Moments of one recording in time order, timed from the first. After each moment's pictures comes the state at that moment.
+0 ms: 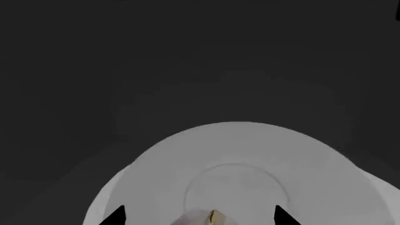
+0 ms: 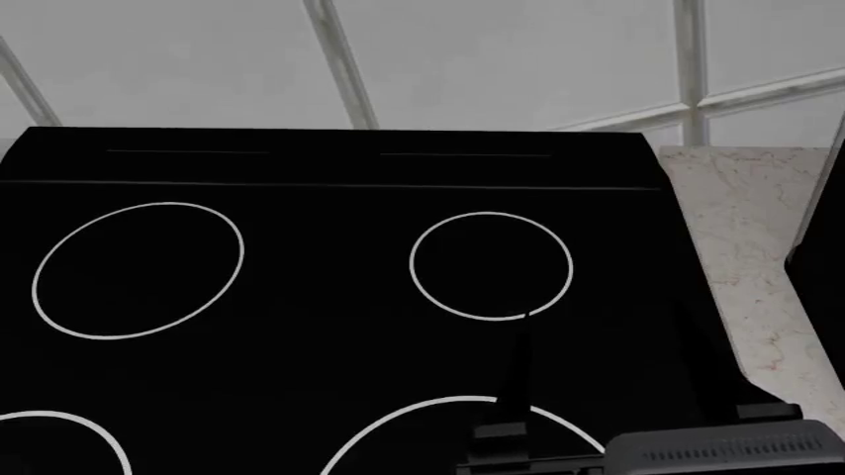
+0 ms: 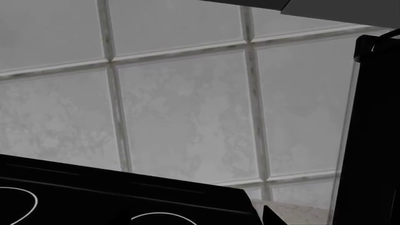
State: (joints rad) left arm -2.34 -0.09 0.05 -1.14 0.01 -1.10 0.07; right arm 0.11 0.46 -0.21 -0.65 0.30 0.38 0.34
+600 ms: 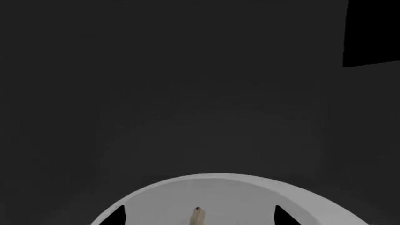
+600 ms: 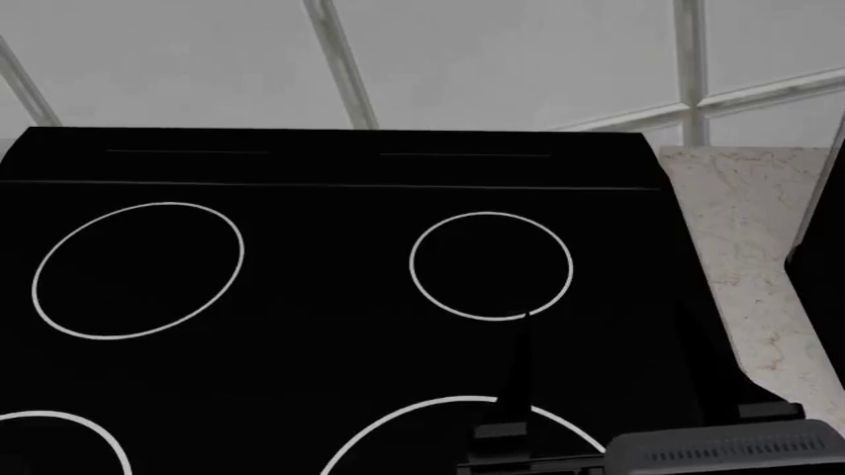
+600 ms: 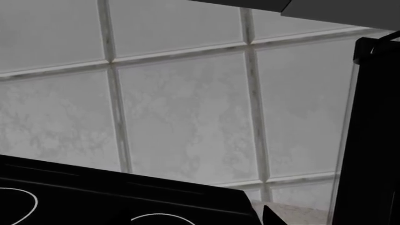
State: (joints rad) left arm -2.34 -0.09 0.06 -1.05 -0.02 -1.05 0.11; right arm 0.12 0.46 -0.21 -0.66 0.31 0.38 0.35
